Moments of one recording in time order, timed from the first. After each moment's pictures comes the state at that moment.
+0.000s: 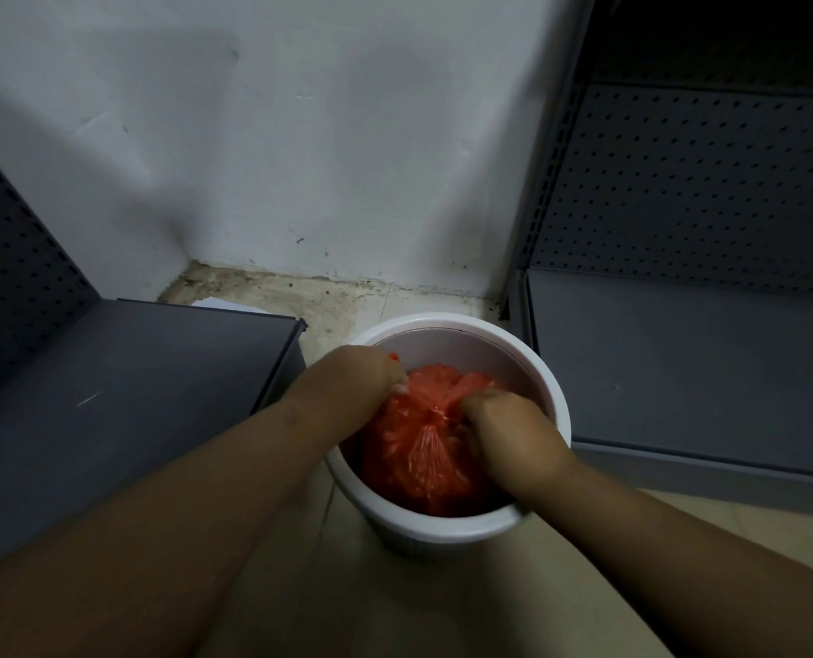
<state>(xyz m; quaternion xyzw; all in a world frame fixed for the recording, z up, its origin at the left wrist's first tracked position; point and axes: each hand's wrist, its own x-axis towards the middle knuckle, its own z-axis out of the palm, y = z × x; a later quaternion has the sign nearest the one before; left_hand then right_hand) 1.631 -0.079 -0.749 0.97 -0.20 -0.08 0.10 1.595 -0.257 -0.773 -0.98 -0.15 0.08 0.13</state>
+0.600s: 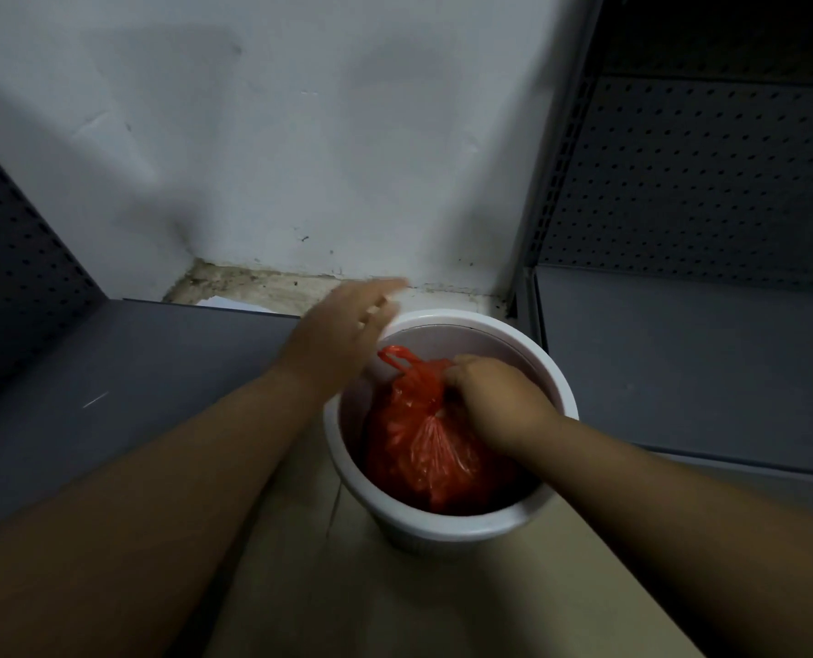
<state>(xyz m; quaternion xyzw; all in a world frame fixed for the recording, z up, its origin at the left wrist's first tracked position) 1.649 -0.061 -0.737 0.92 -0.16 0.10 0.33 1.624 -0.241 -0.760 -0.96 -0.20 0.08 0.15</state>
